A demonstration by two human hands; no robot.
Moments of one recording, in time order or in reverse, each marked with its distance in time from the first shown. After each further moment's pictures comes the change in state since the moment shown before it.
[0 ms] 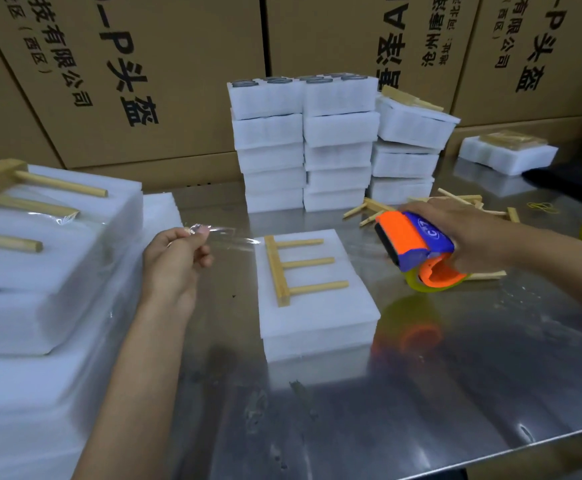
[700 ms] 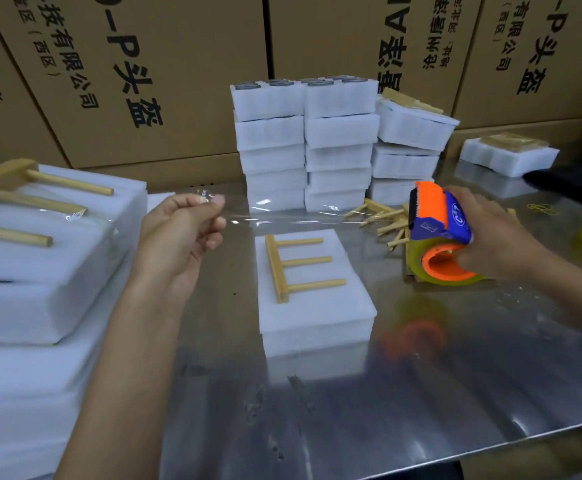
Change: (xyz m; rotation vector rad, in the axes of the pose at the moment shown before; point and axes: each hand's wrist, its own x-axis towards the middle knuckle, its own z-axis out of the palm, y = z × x) left_hand -0.028 0.046 0.018 -0.047 -0.146 0.023; right_hand -0.022 0.007 0.014 0.077 0.328 0.320
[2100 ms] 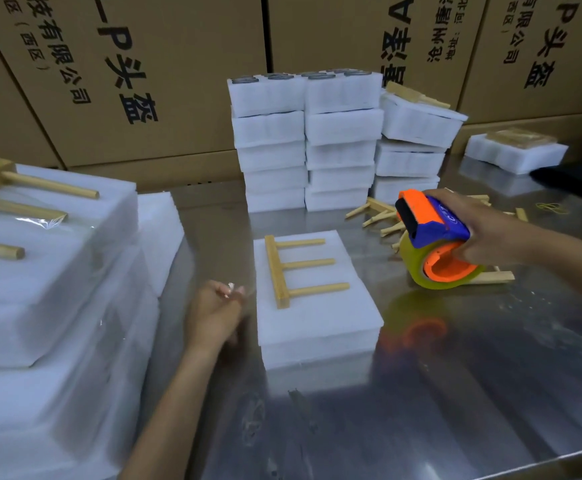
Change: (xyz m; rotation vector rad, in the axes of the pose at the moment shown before) left_hand 0.015 -0.129 -0.031 0.907 0.158 -0.126; right_hand 0.032 0.004 -0.002 0.209 -0.304 -0.132
